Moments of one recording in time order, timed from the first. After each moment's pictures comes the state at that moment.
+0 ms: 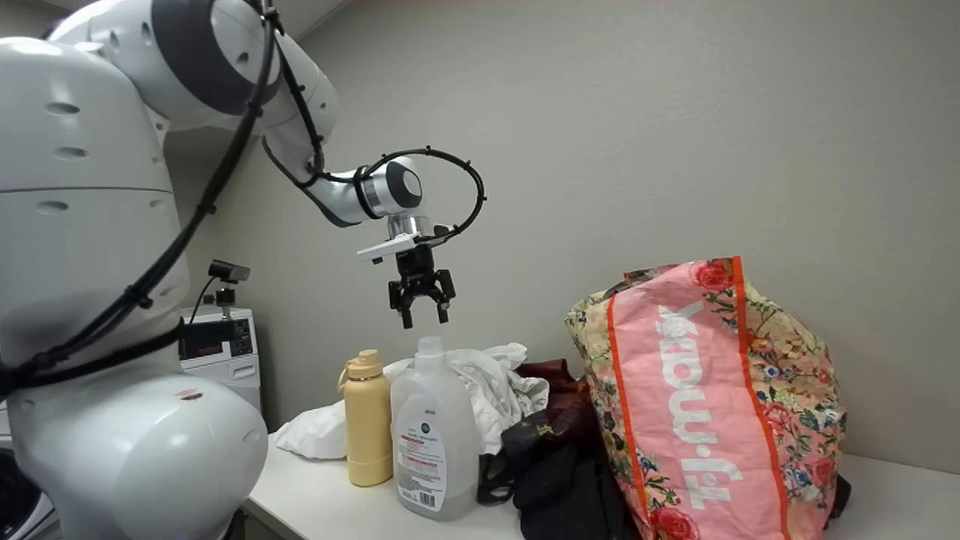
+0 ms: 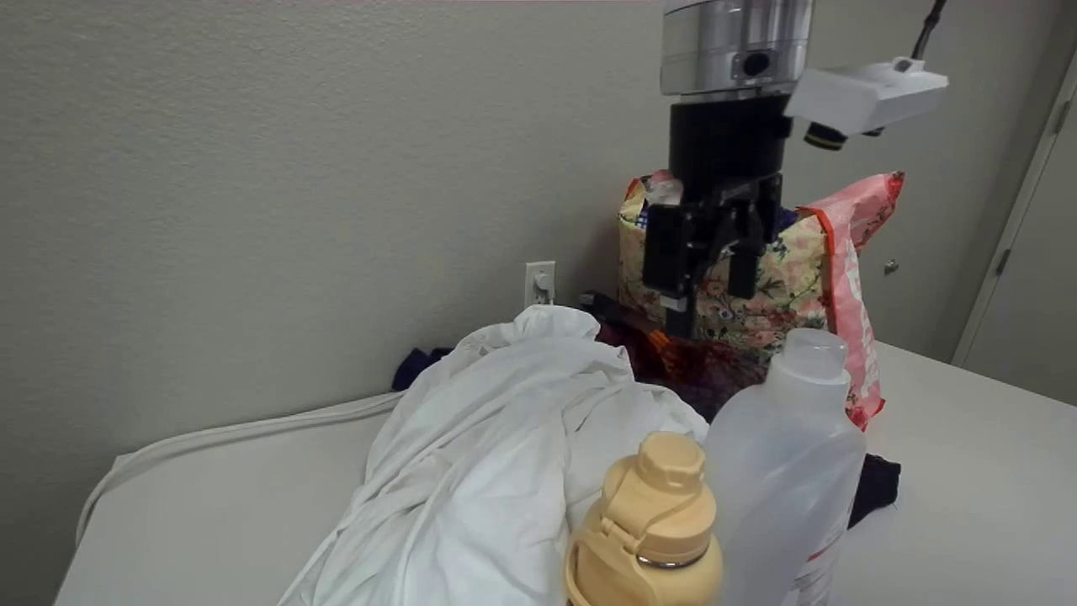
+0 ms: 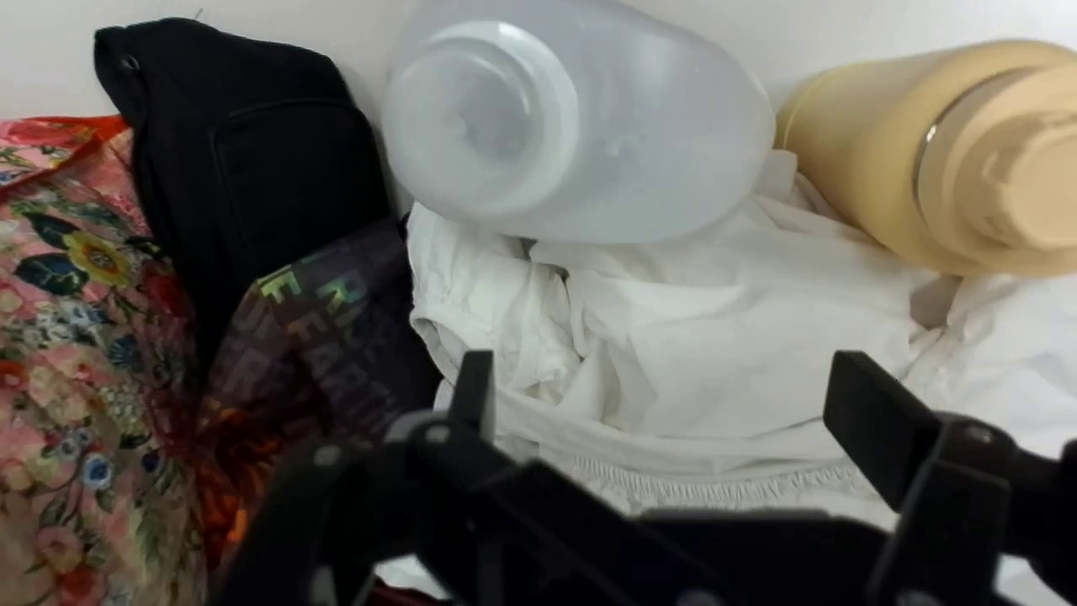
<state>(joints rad) 0.13 -0.10 0.24 -2.03 -0.13 1.87 0.24</state>
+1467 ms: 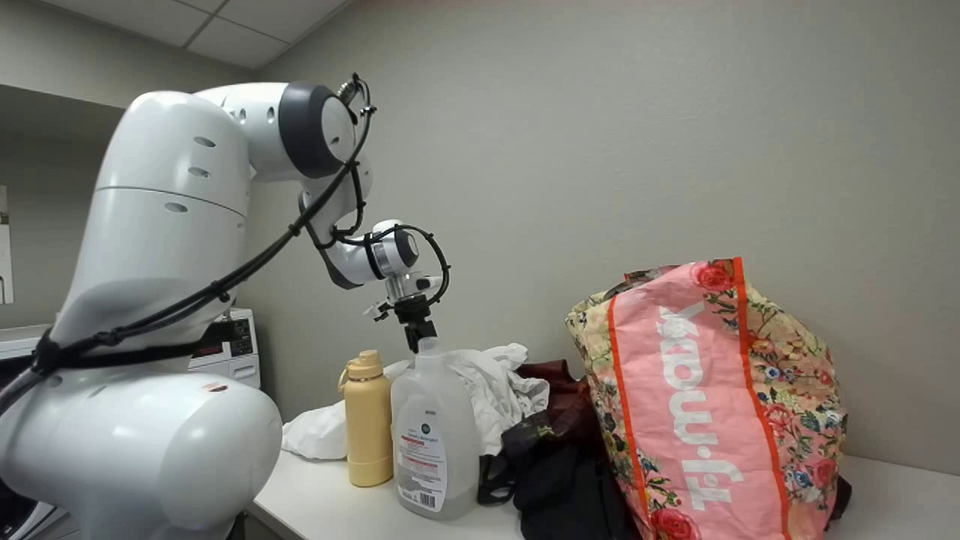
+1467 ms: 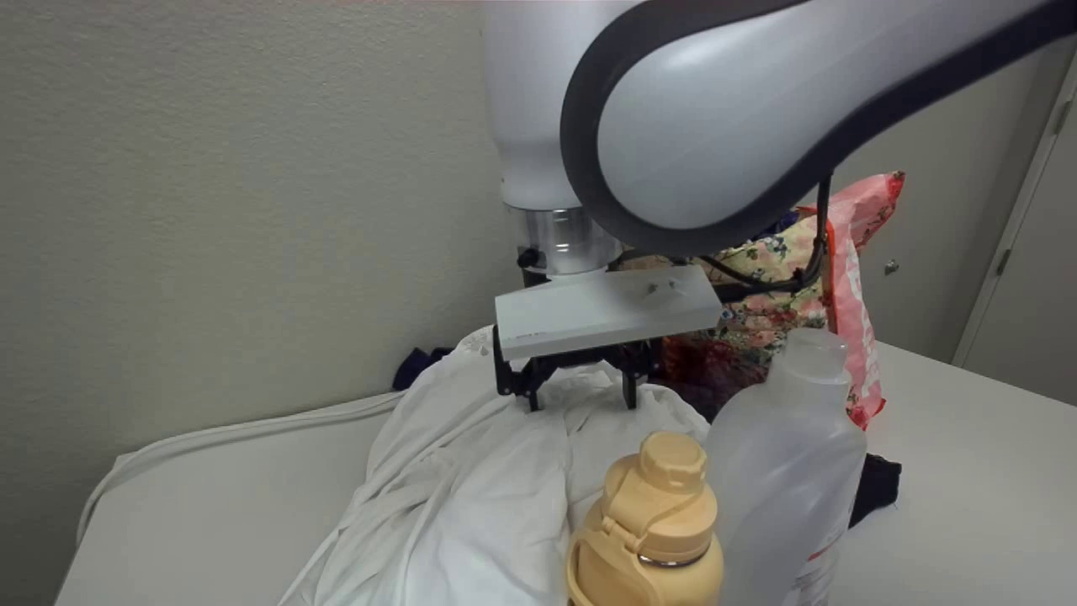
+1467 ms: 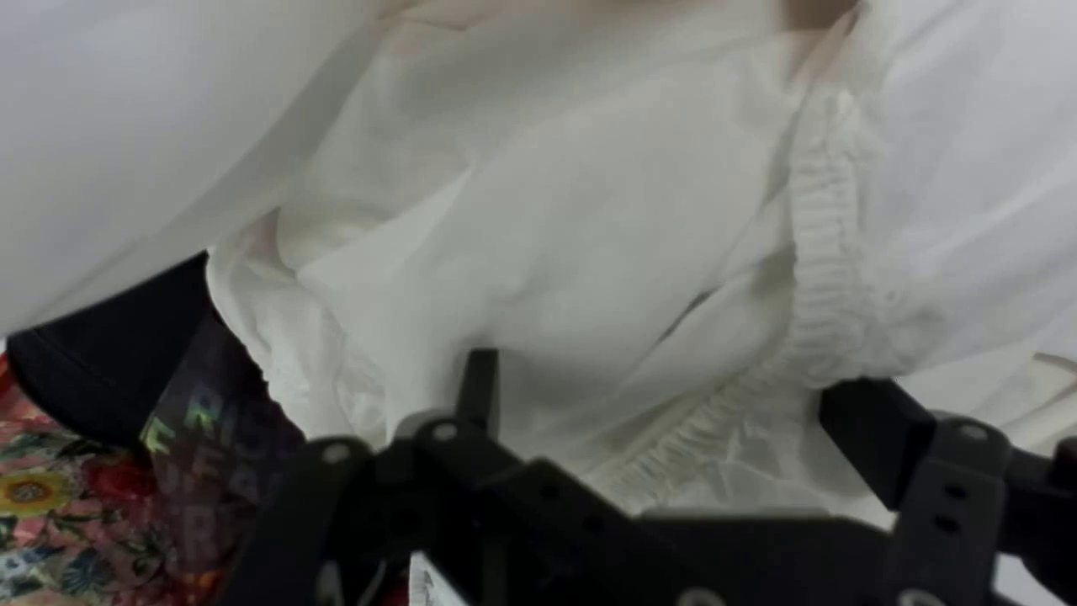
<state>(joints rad) 0.30 0.23 0.18 -1.92 -0.35 2.09 1.08</state>
